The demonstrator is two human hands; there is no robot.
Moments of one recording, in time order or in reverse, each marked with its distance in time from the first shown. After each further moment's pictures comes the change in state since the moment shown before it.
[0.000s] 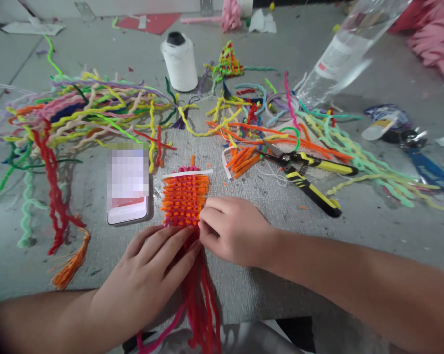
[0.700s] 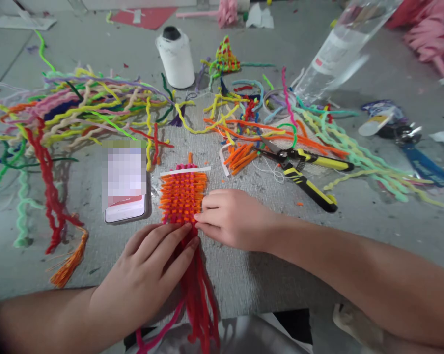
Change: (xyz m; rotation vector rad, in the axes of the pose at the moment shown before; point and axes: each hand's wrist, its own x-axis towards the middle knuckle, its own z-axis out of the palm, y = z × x) left_hand 0.001 0.001 0.000 0.013 0.045 0.009; right_hand 0.006 0.021 -0.005 0.057 -0.133 -0.195
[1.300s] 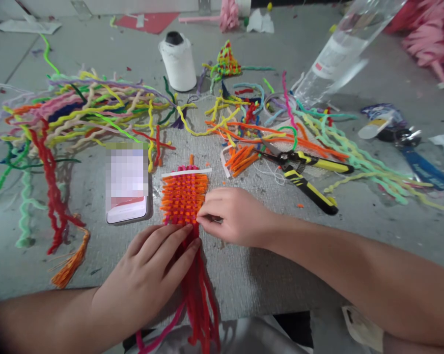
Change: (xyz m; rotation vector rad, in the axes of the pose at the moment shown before) left_hand 0.000 -0.001 -0.001 -0.001 -0.019 0.003; right_hand 0.001 0.006 0.001 0.183 0.107 0.092
